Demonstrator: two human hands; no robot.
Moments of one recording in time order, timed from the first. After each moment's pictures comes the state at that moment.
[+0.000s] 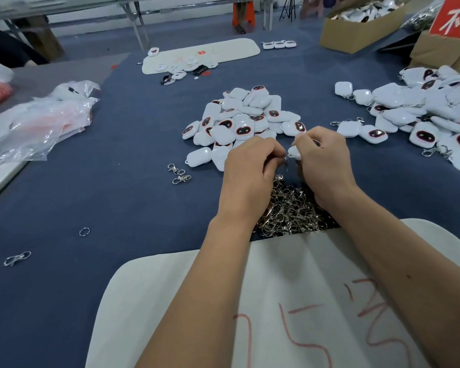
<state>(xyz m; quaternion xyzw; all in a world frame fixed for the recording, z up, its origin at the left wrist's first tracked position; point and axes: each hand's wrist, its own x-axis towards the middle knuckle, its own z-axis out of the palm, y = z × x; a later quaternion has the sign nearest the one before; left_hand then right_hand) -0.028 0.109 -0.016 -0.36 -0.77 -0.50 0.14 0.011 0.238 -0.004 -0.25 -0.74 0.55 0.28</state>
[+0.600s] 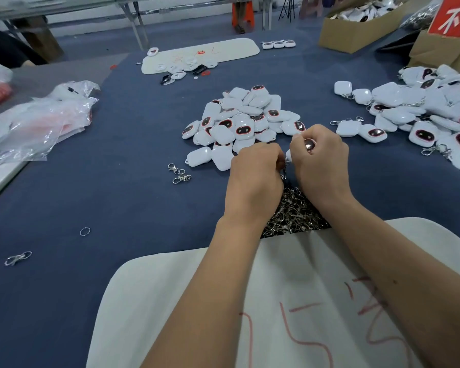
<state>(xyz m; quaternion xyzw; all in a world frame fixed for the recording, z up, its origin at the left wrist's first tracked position) -0.016 0.113 -0.006 -0.33 -0.85 -0.39 0.13 0.016 0.231 -0.008 -0.21 -0.81 0.40 0.37</state>
